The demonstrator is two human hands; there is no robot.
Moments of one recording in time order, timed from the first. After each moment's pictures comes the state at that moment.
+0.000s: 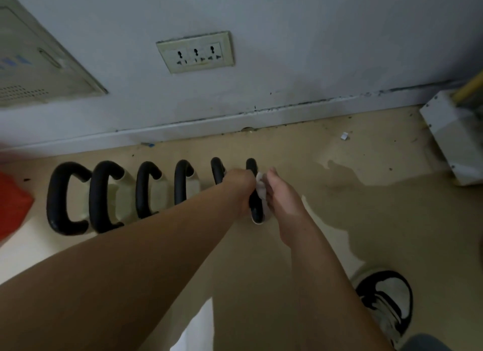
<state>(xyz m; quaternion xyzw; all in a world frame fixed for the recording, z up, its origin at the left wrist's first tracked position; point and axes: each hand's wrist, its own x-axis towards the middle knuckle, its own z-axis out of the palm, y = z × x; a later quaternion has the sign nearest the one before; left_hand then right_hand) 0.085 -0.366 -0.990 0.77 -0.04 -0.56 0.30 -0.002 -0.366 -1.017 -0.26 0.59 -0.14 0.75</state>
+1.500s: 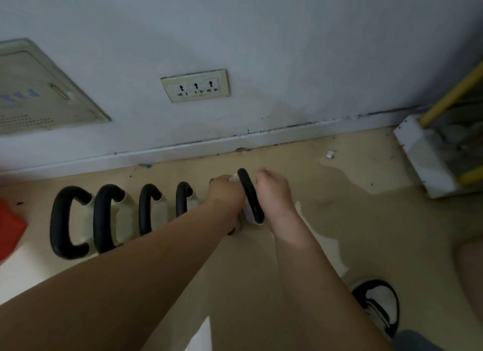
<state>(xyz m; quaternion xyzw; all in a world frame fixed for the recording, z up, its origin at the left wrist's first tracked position) 0.103 -0.361 -0.946 0.79 -0.18 -0.47 0.35 0.017 -0.384 -0.968 -0.35 0.65 -0.26 0.62</state>
